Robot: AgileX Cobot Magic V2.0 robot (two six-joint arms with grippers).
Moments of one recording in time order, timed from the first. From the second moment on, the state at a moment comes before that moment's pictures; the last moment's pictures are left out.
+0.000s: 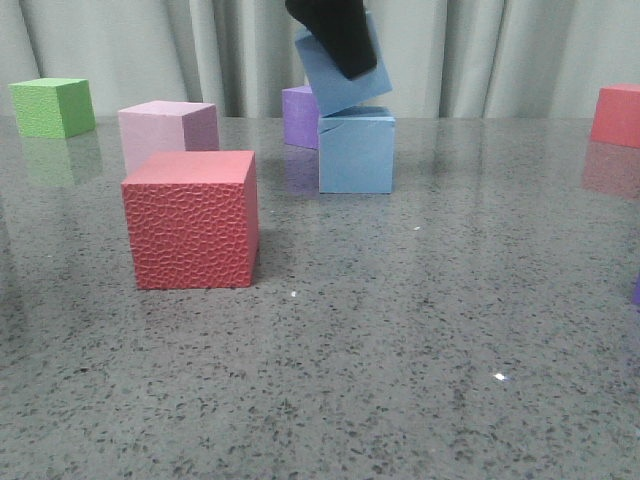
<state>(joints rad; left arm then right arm) -0.56 2.14 -2.29 -0.22 1.25 0.95 0.06 0.56 -0.89 0.00 1.11 0.09</state>
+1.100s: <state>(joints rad) -0.56 2.14 -2.29 -0.22 1.25 0.95 0.06 0.56 -0.89 0.00 1.11 0.09</state>
